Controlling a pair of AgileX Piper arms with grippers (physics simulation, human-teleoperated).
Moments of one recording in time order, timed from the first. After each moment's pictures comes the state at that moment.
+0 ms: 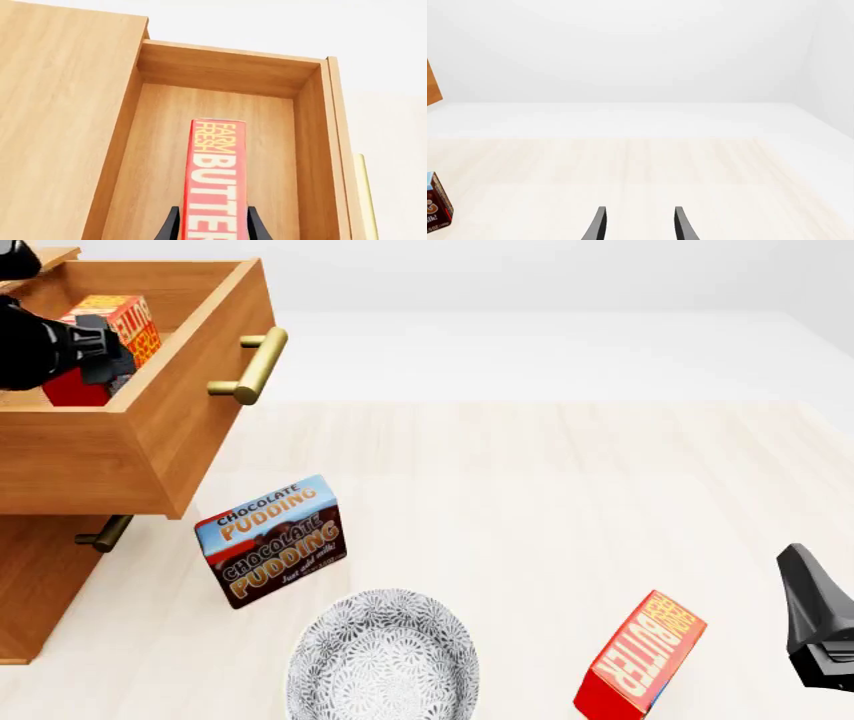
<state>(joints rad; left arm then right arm) 0.06 1.24 -1.08 0.55 -0.06 0.00 0.01 0.00 0.00 0.00</state>
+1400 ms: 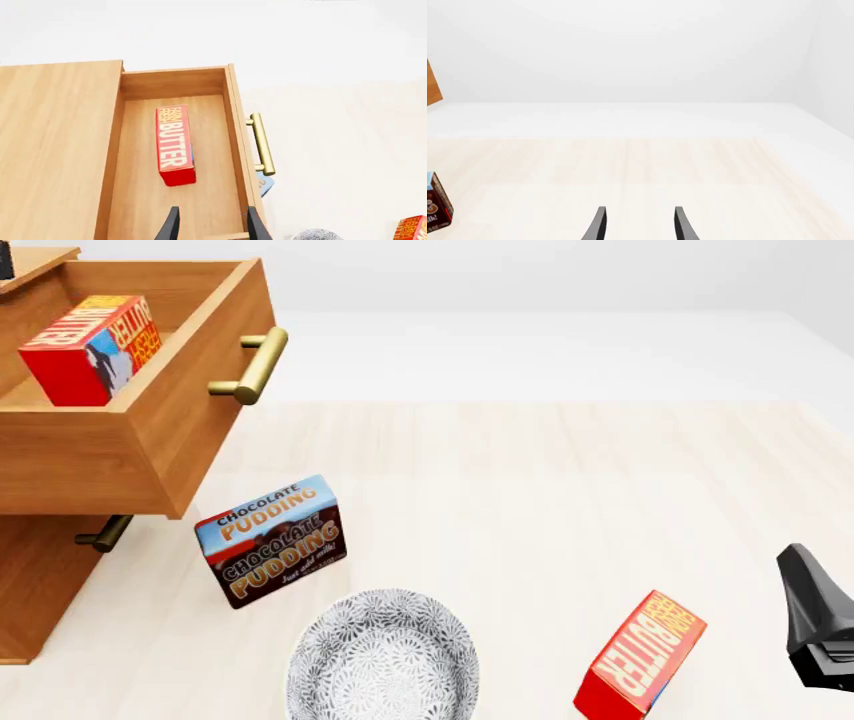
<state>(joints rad) -0.11 0.88 -1.32 1.00 -0.02 0.00 0.01 0.00 0.00 0.00</state>
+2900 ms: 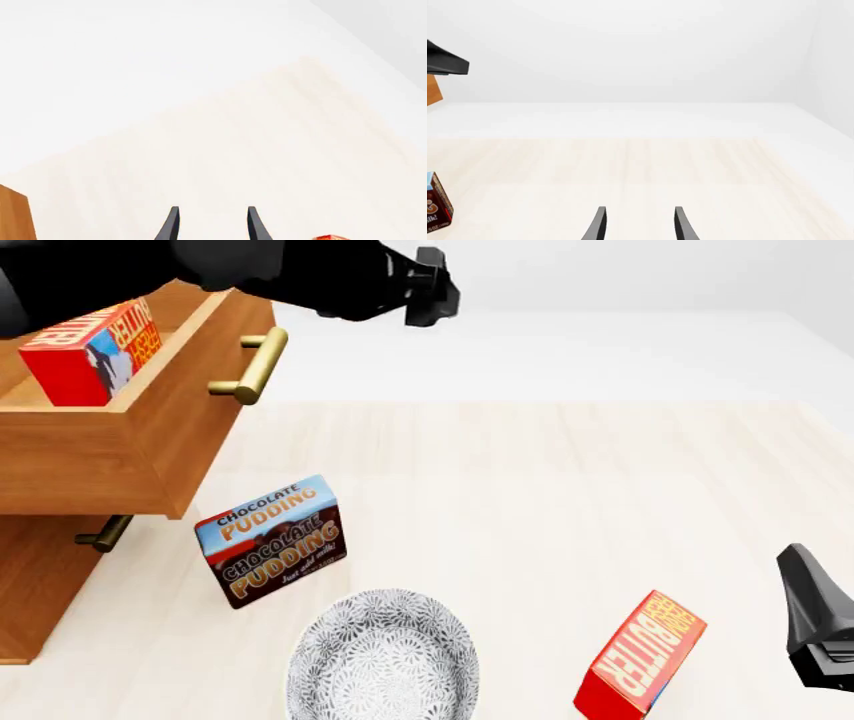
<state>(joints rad) -0.63 1.59 -1.52 0.49 -0.16 0.00 0.01 0.00 0.00 0.00</state>
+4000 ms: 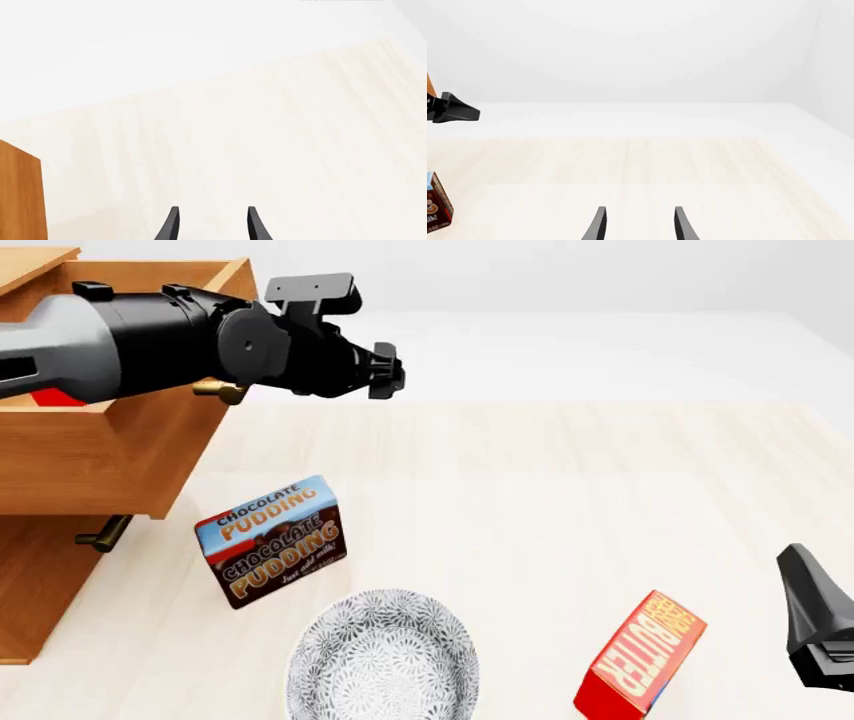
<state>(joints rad) -0.48 1.71 -1.33 0.31 -0.21 0.00 0.01 0.00 0.00 0.00</state>
